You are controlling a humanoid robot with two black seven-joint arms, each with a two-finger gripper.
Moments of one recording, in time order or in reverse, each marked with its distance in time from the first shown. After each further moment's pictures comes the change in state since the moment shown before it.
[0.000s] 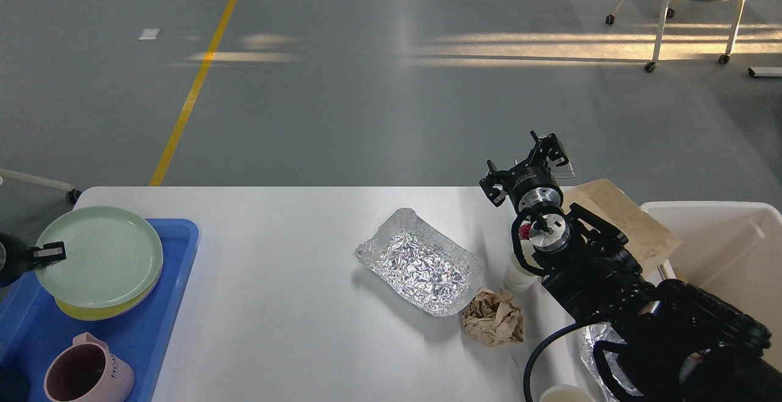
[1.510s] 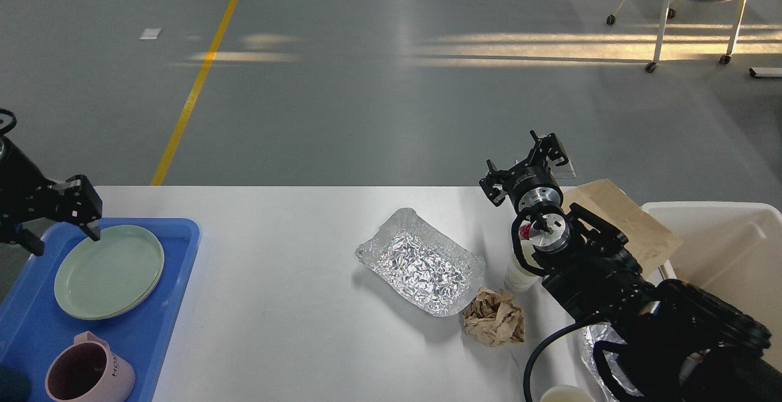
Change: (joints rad) left arm -0.582 -0.102 0.100 -0.072 -0.005 -0.897 -0.032; right arm 0.000 0.000 0.000 0.000 0.000 0.000 0.000
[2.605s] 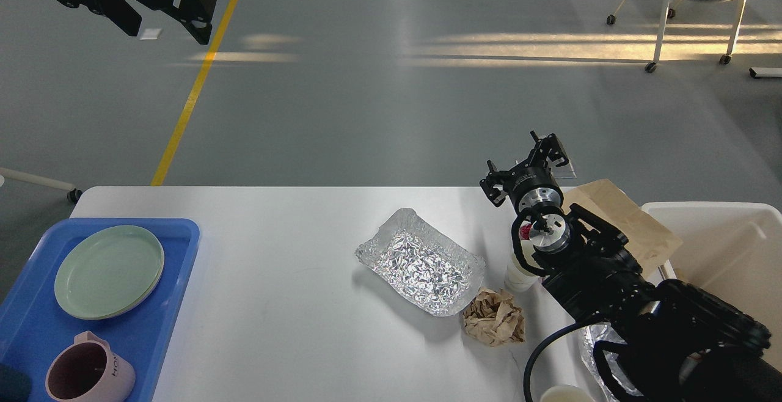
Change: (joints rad) left arm -0.784 -0.309 0.012 -0.281 -0.038 -0.001 -0.072; right arm 0.000 0.000 0.000 -0.001 0.000 0.000 0.000
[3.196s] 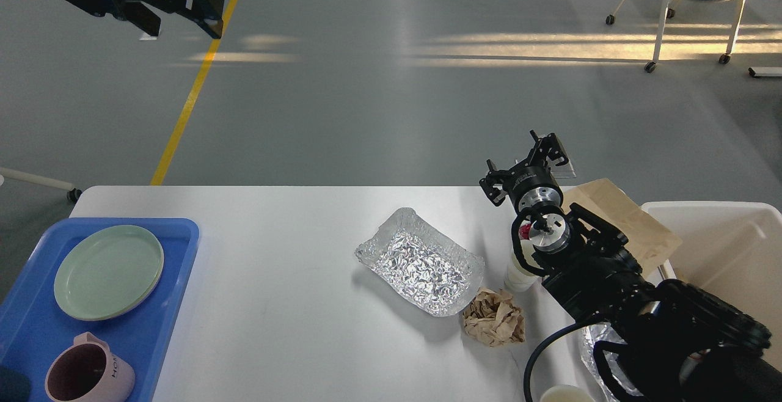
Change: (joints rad) left arm 0.114 0.048 -0.020 0.023 -0.032 0.135 0.000; right arm 0.000 0.000 0.000 0.001 0.000 0.000 0.000
